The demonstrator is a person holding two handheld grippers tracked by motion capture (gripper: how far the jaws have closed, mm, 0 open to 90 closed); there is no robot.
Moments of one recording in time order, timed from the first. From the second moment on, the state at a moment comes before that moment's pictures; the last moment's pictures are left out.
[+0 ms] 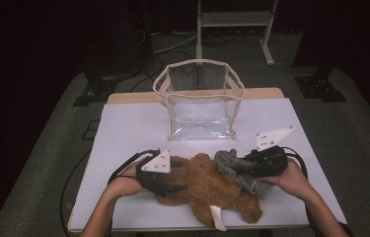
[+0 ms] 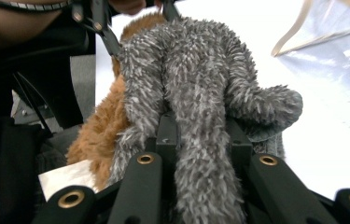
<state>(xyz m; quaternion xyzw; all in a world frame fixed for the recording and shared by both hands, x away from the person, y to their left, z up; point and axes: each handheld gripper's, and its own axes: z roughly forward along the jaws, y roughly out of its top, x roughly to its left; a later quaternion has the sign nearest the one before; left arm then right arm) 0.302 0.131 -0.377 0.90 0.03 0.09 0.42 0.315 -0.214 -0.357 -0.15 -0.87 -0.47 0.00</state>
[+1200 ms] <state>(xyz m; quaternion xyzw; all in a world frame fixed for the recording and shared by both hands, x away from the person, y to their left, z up) 0.290 0.127 -0.381 0.91 0.00 0.08 0.41 0.348 -0.170 -0.363 -0.14 -0.88 -0.45 0.04</state>
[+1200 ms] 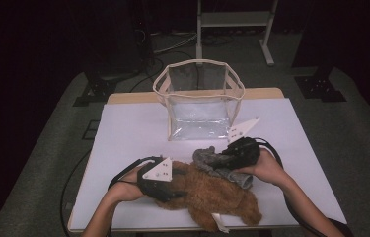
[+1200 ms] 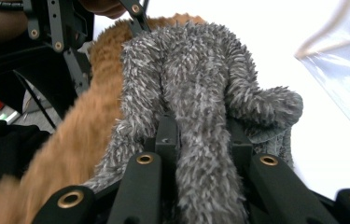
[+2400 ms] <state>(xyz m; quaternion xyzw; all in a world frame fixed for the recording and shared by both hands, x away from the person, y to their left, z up) 0.296 0.136 -0.383 0.91 0.02 0.08 0.41 0.319 -0.251 -0.400 -0.22 -0.87 -0.45 0.01</state>
